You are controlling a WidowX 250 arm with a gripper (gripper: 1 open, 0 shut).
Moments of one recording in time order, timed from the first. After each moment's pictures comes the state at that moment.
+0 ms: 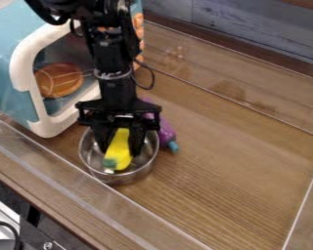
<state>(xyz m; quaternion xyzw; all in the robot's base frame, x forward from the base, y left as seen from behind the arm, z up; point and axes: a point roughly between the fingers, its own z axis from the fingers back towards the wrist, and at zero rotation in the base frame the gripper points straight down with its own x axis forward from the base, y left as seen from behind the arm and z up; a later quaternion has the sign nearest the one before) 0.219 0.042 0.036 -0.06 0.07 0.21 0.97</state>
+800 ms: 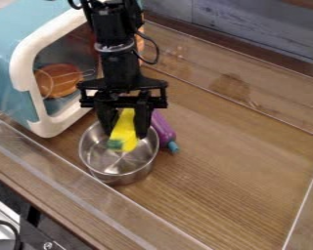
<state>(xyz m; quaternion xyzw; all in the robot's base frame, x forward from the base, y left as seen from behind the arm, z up) 0.225 0.033 0.068 -0.08 0.07 0.21 0.97</state>
